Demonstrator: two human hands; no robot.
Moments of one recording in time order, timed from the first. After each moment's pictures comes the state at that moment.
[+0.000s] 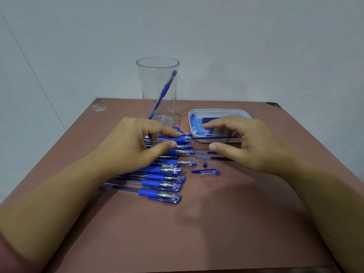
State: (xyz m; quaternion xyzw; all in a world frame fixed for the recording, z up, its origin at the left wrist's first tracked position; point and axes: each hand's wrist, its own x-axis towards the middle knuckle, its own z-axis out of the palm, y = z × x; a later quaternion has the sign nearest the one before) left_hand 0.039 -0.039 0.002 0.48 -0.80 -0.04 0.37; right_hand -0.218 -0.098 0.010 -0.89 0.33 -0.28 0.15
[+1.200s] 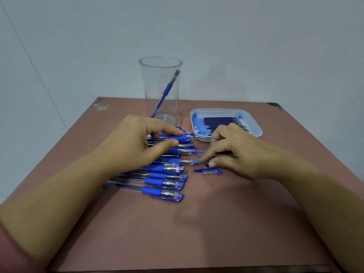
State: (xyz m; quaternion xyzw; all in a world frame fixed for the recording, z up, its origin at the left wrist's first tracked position) left_hand 0.042 -0.040 0.001 0.48 -0.80 -0.03 0.36; right_hand -0.208 -0.097 0.008 -0.93 0.33 -0.09 0.17
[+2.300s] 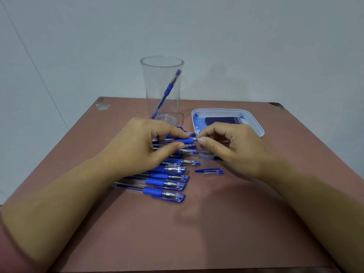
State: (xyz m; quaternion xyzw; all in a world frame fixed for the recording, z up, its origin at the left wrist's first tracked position) left_hand 0.038 -0.041 -0.004 0.45 -0.81 -0.01 0.38; right_hand -0.188 -0.088 -0.002 -0.85 0.32 -0.33 0.26
